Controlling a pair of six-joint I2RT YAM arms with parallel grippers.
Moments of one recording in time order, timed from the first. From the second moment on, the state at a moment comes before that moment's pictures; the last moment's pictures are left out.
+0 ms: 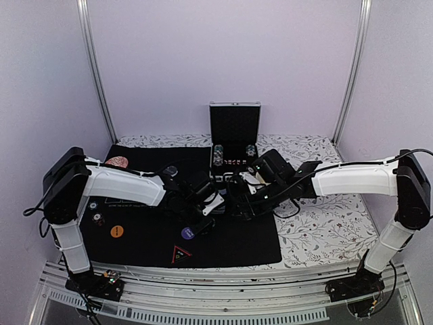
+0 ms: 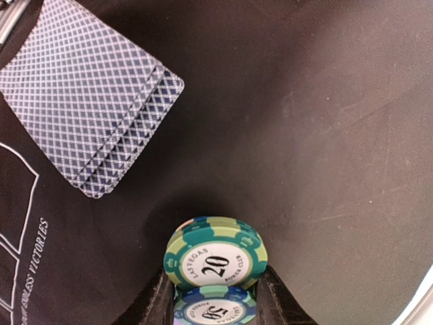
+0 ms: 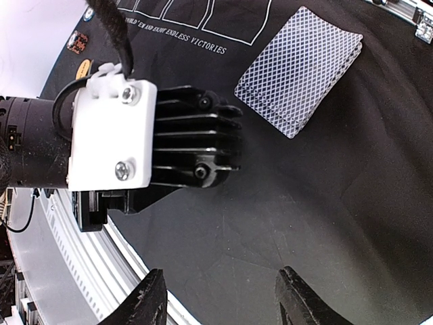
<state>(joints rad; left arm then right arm) -0.97 1.87 1.16 -0.45 -0.07 0.00 0.88 1.67 1.11 -0.34 -0.30 0.41</state>
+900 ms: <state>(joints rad) -0.96 1.72 1.14 -0.48 -0.04 -0.02 0.87 1.57 1.10 -0.34 -0.28 0.41</state>
